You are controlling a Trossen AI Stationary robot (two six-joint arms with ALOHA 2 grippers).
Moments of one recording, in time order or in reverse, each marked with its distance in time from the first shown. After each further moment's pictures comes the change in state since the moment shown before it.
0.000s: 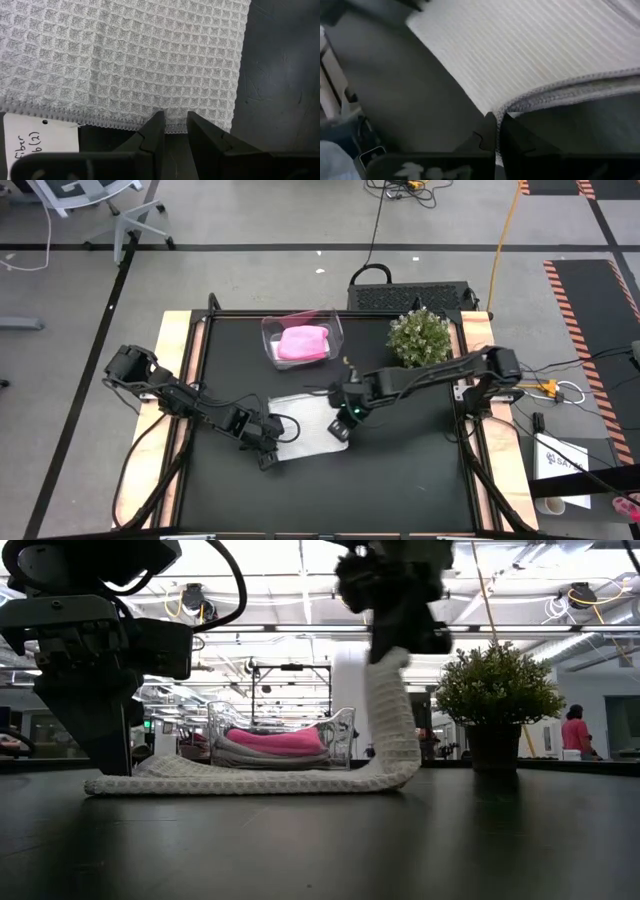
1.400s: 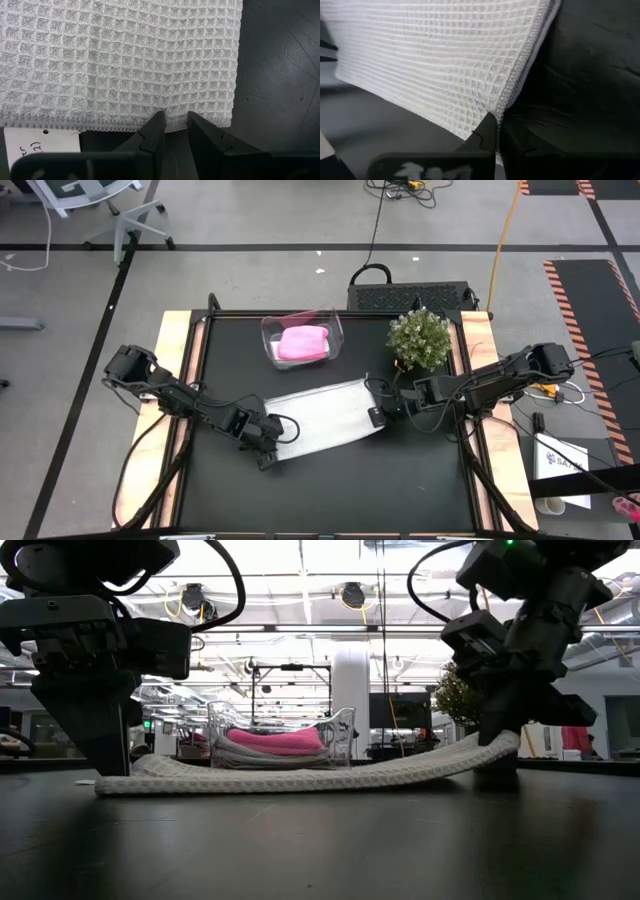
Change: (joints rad) left arm 0.000 0.000 0.000 -0.027 0.001 0.001; right arm 0.009 -0.420 -0.759 0.426 0.134 0.535
